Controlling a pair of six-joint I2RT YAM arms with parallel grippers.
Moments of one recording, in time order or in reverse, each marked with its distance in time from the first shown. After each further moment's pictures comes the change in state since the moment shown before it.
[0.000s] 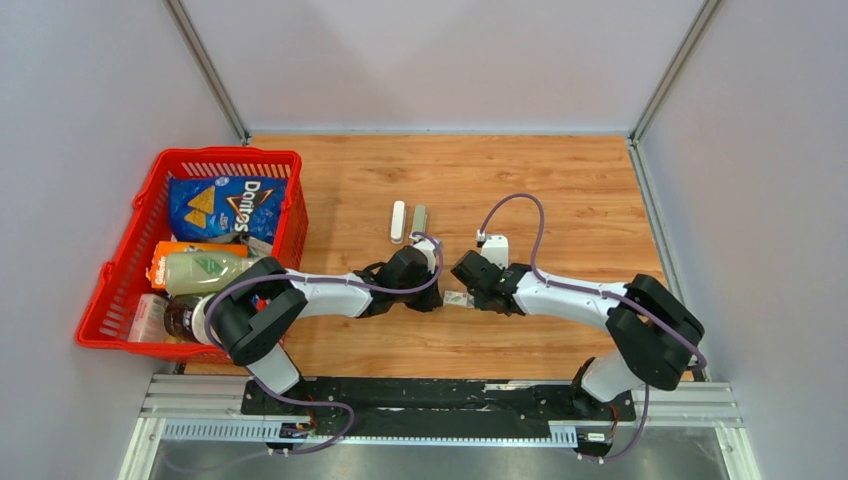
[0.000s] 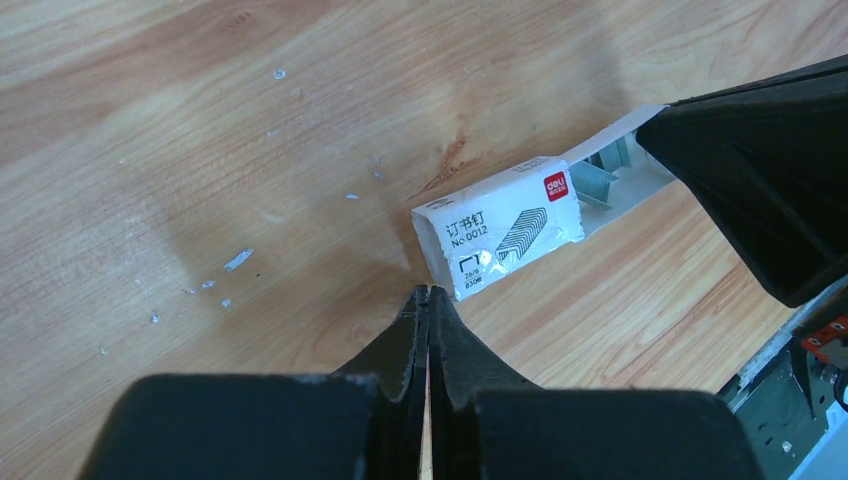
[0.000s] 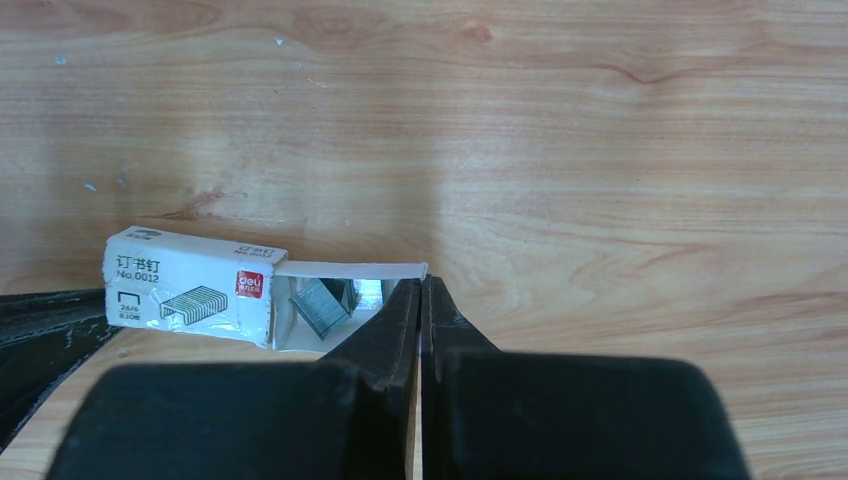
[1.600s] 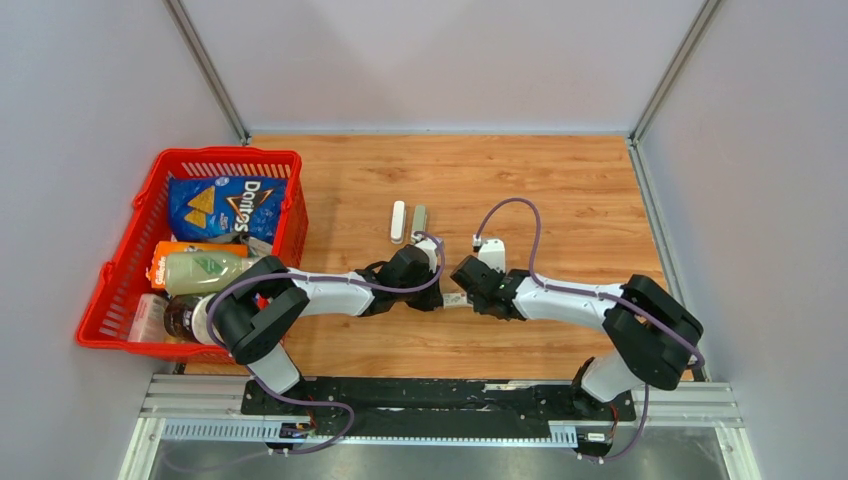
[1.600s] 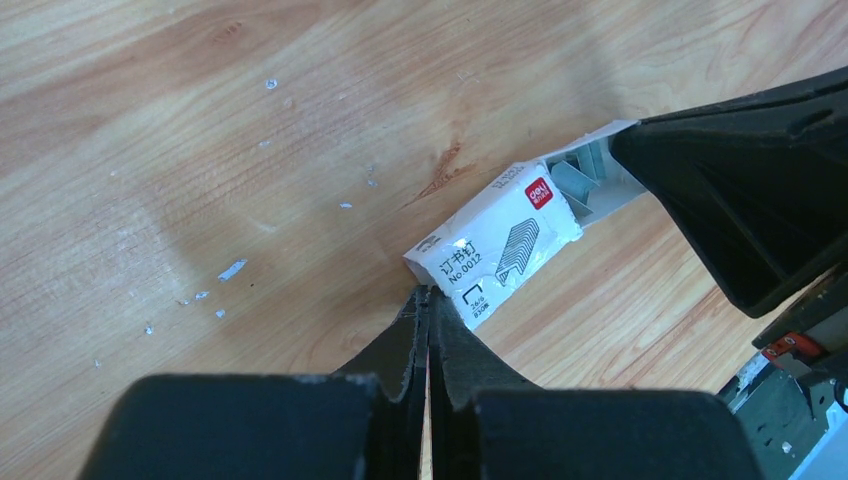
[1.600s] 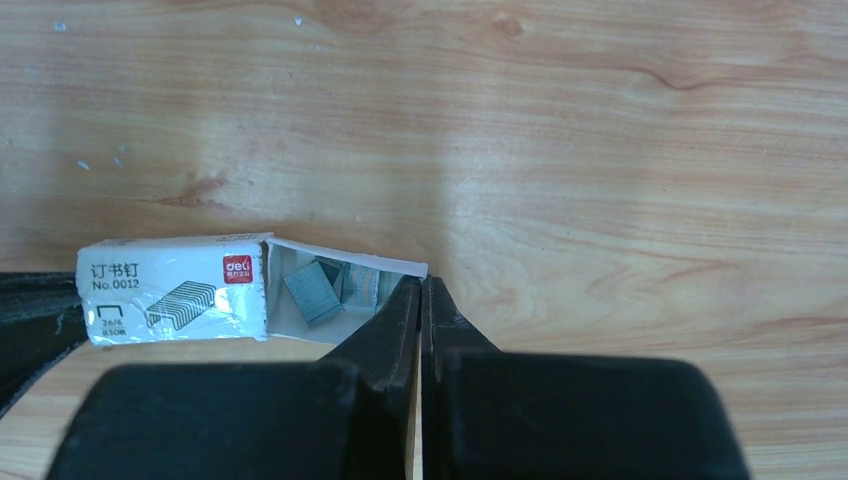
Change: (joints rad) left arm 0.000 0.013 0.015 -0.005 0.003 0.007; right arm 0.015 0.018 -0.036 0.075 0.000 -0.047
